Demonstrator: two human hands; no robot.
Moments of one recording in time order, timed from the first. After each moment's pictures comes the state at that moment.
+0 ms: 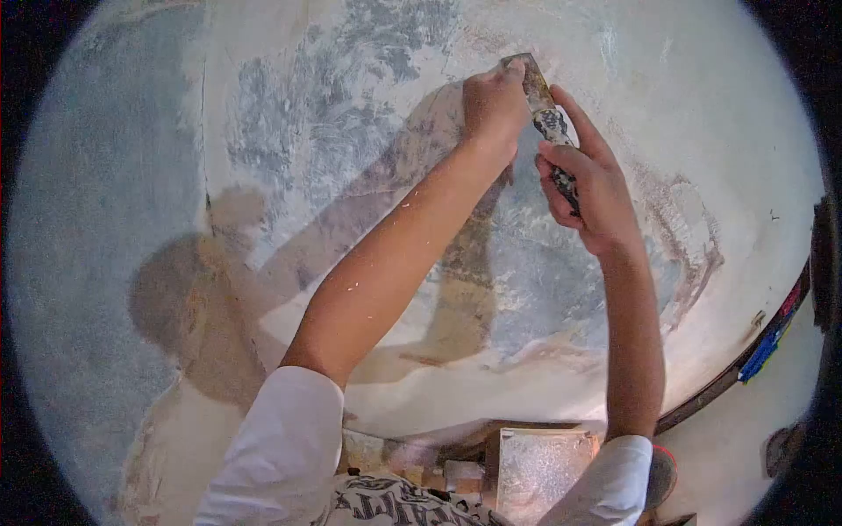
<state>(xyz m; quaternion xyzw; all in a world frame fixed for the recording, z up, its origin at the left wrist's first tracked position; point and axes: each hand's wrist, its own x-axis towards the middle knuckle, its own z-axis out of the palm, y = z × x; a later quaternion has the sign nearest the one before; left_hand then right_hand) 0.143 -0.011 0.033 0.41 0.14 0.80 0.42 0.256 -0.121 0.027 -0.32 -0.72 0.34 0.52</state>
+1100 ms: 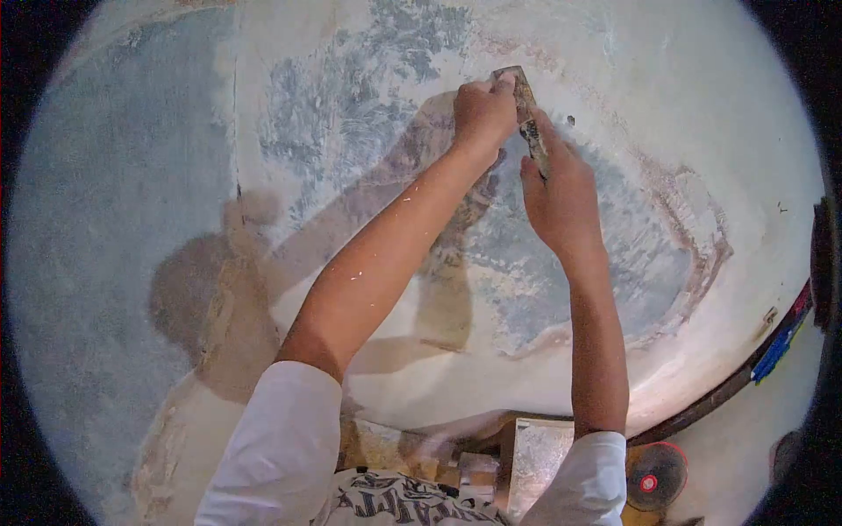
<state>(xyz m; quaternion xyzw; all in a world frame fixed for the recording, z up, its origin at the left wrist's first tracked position) 0.115 -0.003 0.010 0.48 0.30 0.79 0.25 0.235 -0.104 -0.018 -0.39 -0.77 -0.20 0.47</state>
